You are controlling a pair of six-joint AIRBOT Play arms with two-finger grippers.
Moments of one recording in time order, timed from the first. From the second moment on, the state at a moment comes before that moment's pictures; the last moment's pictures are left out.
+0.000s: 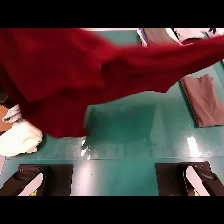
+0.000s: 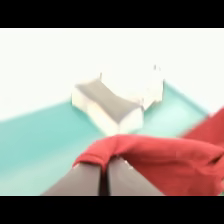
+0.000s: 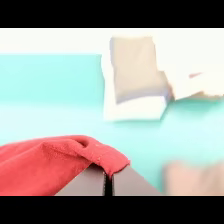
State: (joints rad) left arm -0.06 -0.82 2.02 1.00 -1.23 -1.44; right arm -0.40 -0.77 1.77 -1.12 1.32 1.40
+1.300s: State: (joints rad) left arm 0.03 -1.56 1.49 1.00 -1.06 -1.40; right arm -0.13 -1.68 1.81 -1.37 1.39 1.38
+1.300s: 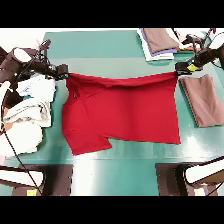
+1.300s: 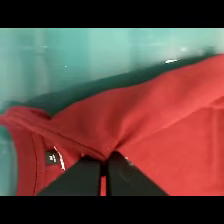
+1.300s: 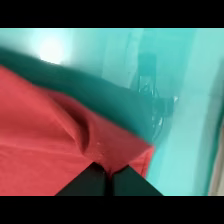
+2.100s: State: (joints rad) left arm 0.10 -1.54 1.32 1.07 -1.23 -1.39; right arm -0.17 -1.50 1.43 -1.34 1.30 1.38
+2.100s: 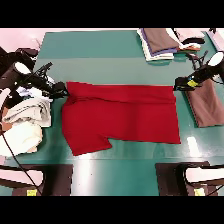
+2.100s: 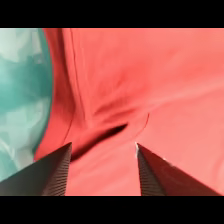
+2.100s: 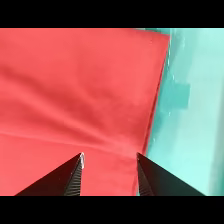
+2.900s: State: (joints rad) left arm 0.08 -0.90 0.46 1.05 -1.16 -1.48; right arm -0.20 -1.07 1.04 -1.22 1.25 1.37
